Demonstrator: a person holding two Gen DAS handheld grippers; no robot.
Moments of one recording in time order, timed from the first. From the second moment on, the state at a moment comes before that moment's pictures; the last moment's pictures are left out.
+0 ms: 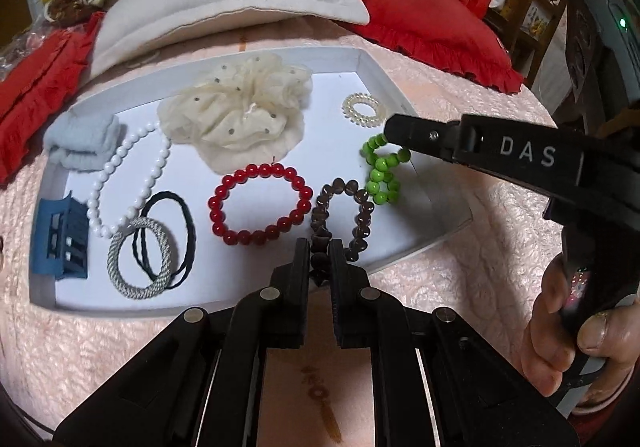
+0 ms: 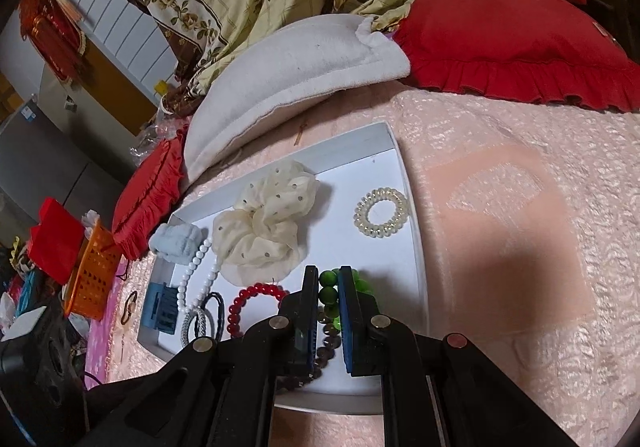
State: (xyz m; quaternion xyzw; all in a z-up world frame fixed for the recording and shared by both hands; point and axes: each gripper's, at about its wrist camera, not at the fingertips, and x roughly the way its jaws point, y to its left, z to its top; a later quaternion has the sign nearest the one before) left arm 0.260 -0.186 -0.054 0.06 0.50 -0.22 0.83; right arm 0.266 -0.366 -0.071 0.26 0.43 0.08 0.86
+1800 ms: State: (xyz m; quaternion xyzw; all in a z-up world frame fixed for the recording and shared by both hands) left arm 0.300 0.014 -0.068 -0.05 0.49 -0.08 0.87; right arm 0.206 -0.350 -0.088 0.13 0.45 -0.01 0.88
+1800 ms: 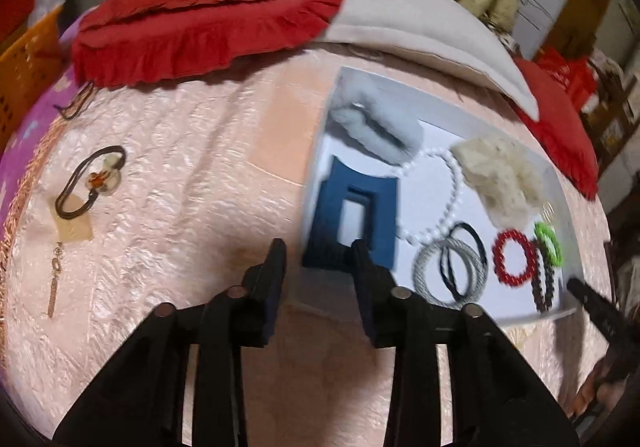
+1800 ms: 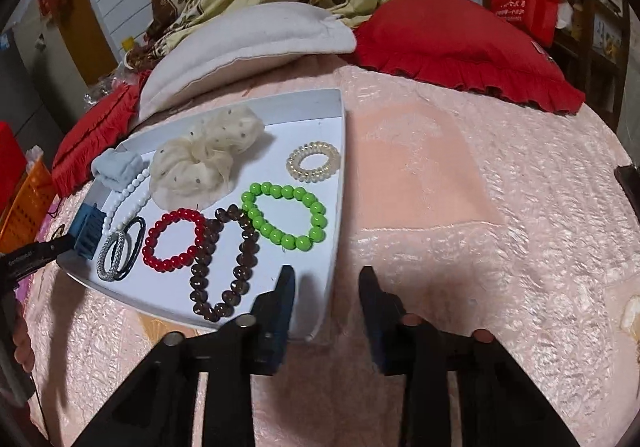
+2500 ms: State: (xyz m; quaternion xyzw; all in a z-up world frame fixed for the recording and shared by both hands) left arm 0.234 0.003 -0.025 0.00 0.42 -0.03 0.91; right arm 0.193 -0.359 -0.060 0.14 0.41 -0.01 0.90
